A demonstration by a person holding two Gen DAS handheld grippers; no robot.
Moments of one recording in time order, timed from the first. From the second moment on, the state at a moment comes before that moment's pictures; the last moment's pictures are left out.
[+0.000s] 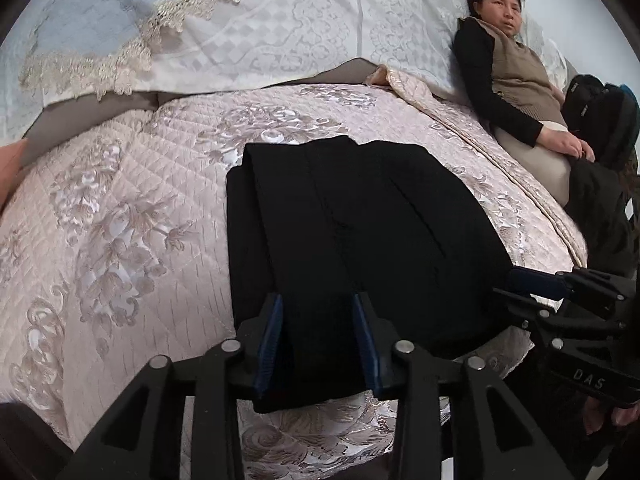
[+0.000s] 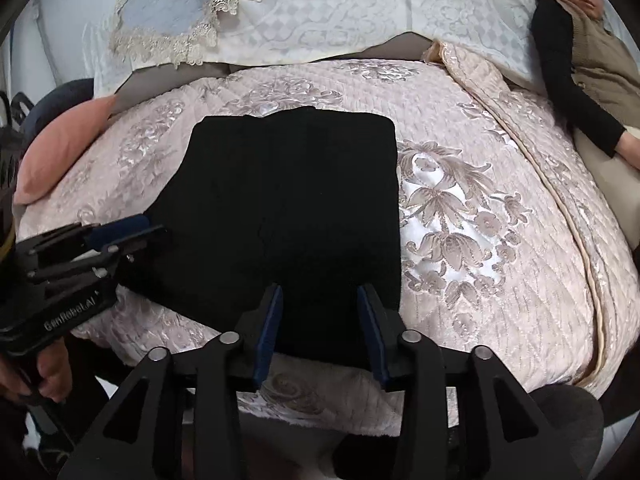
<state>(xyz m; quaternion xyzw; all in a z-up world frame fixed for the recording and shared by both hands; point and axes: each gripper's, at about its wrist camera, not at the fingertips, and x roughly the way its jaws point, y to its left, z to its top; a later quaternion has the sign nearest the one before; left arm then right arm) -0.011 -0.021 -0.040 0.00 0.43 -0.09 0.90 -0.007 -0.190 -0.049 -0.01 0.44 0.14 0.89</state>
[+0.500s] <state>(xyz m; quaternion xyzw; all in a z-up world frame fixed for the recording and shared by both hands) -0.037 0.008 -0.033 -0.05 0.42 -0.10 0.90 -0.023 -0.193 -0.041 -0.03 0.43 0.14 0.89</state>
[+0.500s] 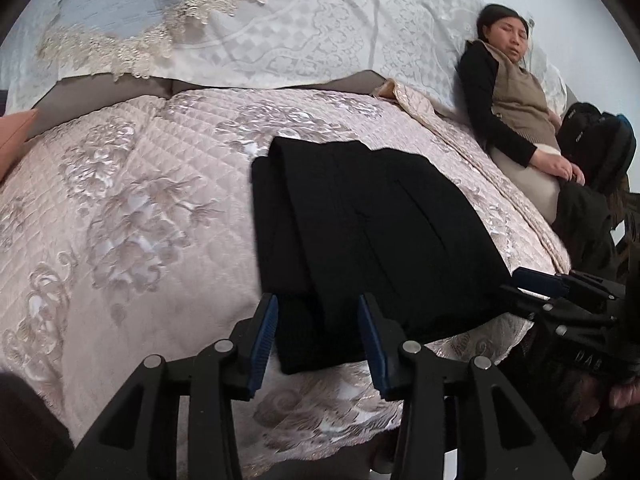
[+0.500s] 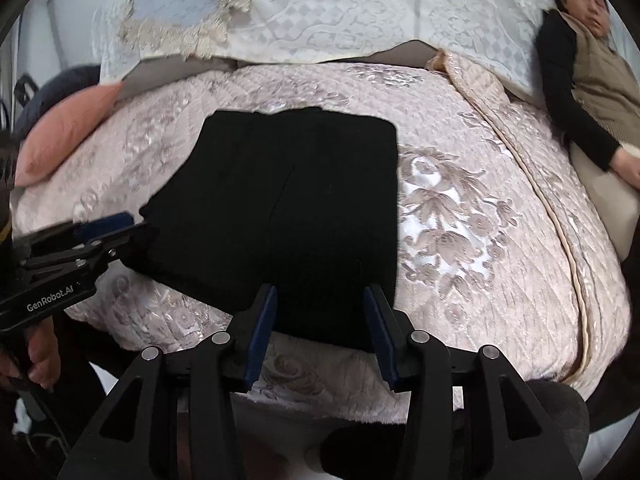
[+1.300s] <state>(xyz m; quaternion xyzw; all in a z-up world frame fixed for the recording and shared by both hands) -0.004 0.012 -0.020 -0.05 0.42 -0.08 0.90 0.005 -0.221 -0.024 0.04 0.42 0.15 0.90</state>
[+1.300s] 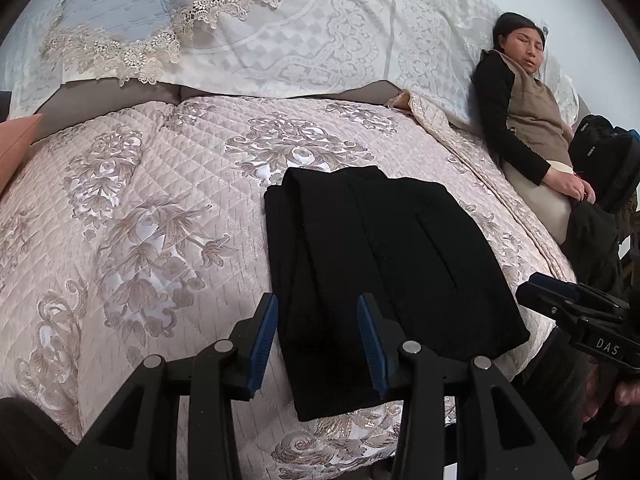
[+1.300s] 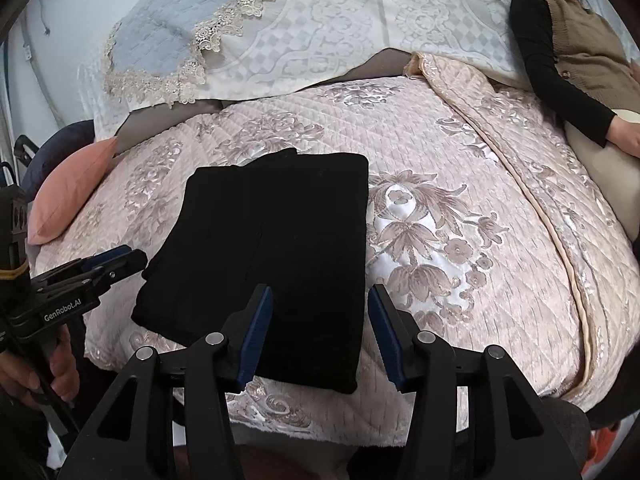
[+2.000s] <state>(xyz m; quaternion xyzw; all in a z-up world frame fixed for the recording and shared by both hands) 0.046 0.043 -0.057 -0.16 0.45 -0.11 0.87 0.052 -0.236 -0.051 0.07 0.45 0.17 0.88</state>
